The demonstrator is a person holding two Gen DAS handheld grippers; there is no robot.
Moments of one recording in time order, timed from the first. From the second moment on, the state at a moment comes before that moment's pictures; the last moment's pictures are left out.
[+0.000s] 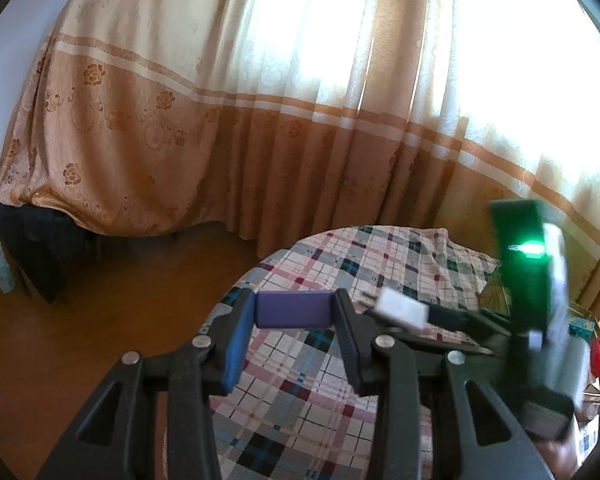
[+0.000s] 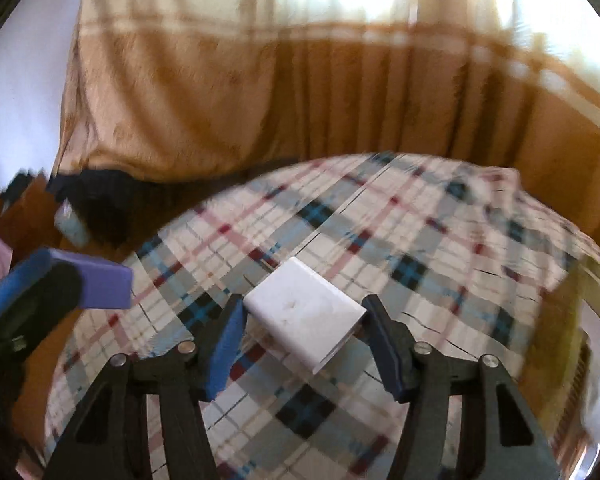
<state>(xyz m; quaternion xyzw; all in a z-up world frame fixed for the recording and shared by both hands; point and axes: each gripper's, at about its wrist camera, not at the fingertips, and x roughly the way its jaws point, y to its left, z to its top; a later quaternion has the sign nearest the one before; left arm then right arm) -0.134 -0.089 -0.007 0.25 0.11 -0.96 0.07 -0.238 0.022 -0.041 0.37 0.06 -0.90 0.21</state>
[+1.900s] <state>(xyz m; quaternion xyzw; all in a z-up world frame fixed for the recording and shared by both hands) -0.125 -0.045 -0.001 0.25 0.03 -0.96 0.07 -0.079 0.151 0.015 0.16 -0.08 -0.98 0.01</state>
